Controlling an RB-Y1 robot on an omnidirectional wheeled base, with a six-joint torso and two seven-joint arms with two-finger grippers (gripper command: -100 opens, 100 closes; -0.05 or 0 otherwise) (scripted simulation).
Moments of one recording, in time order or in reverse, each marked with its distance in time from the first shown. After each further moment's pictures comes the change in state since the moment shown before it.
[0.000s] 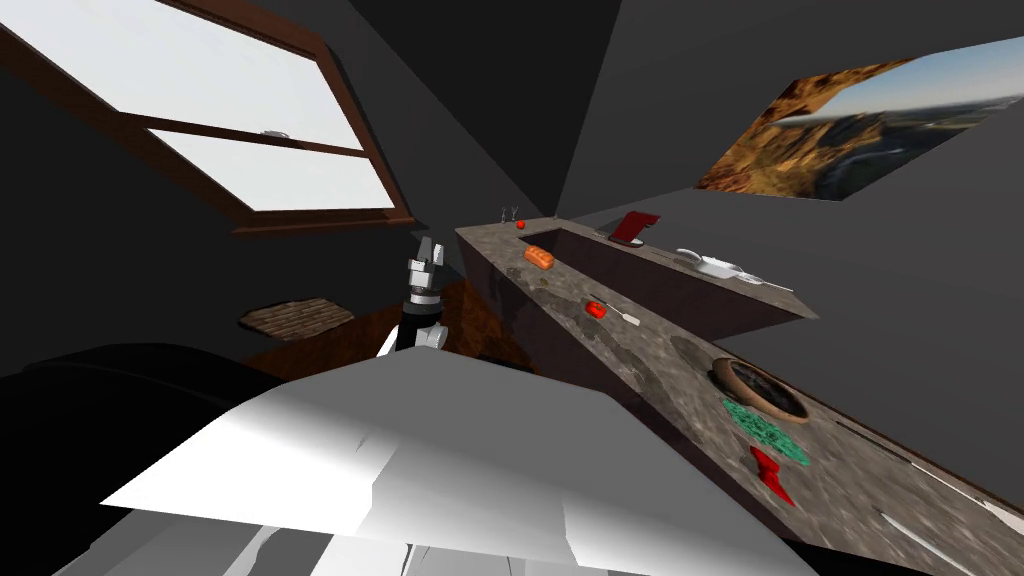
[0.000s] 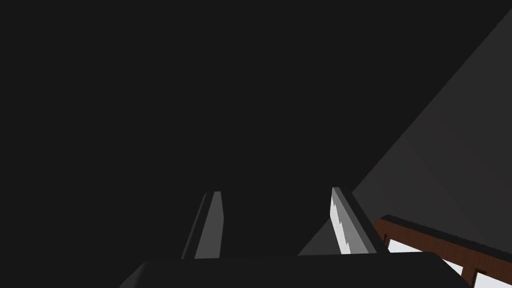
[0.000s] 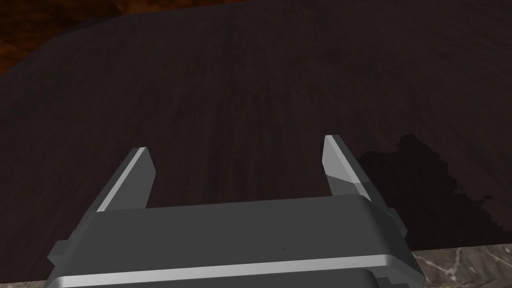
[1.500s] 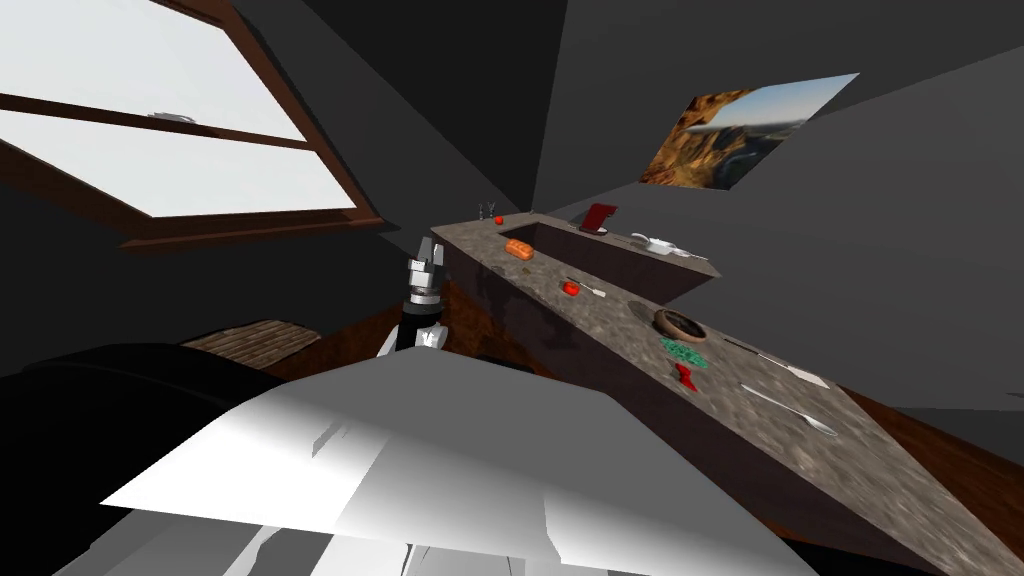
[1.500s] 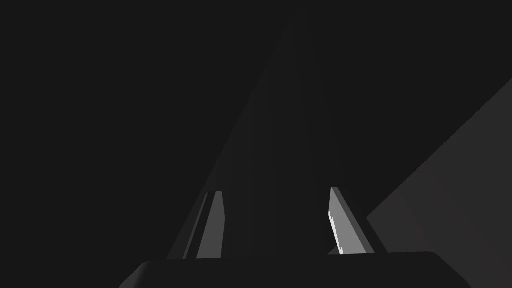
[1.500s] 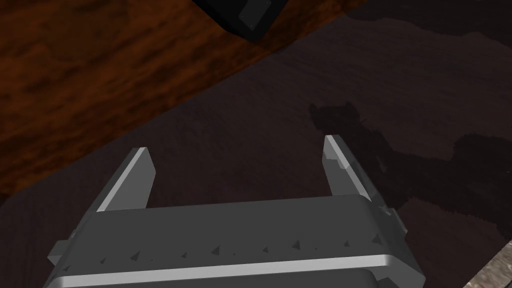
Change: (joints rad) left arm 0.000 0.000 0.000 0.000 0.000 0.000 0.000; right arm 0.034 0.247 -0.147 -0.321 0.054 -0.003 0.075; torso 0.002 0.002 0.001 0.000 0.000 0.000
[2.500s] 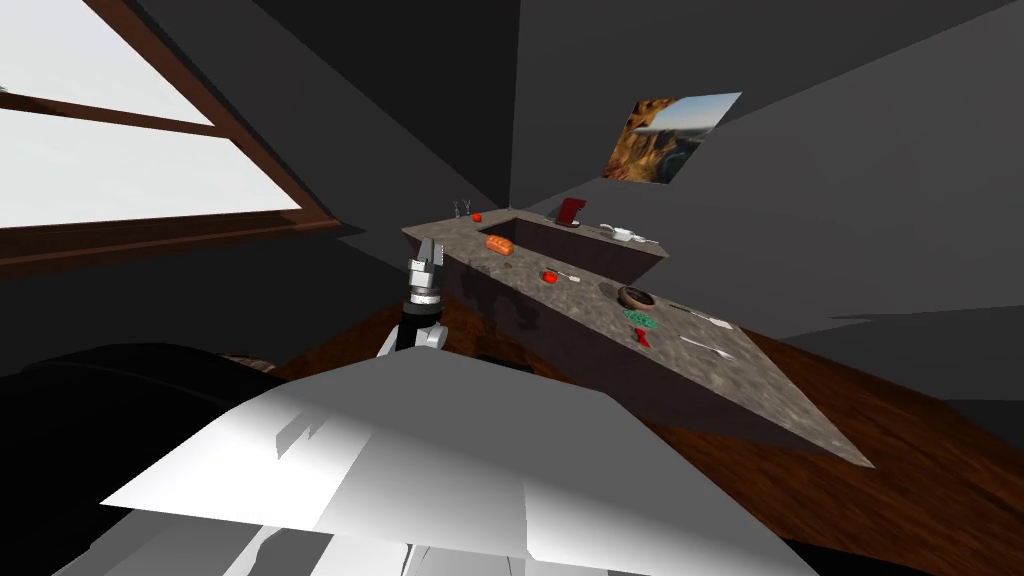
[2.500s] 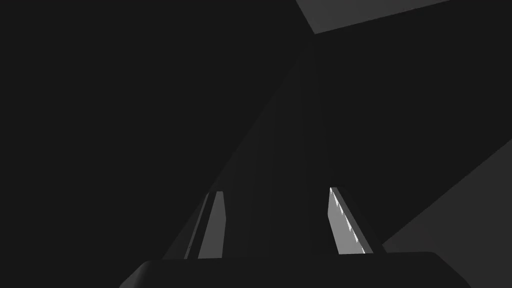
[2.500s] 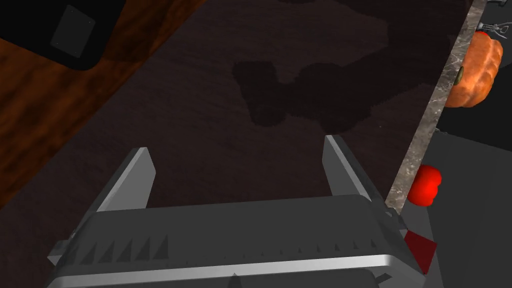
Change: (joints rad) left arm 0.000 0.000 0.000 0.000 0.000 0.000 0.000; right arm -0.014 0.203 -0.134 -0.261 0.034 0.029 0.061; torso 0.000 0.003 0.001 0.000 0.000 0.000
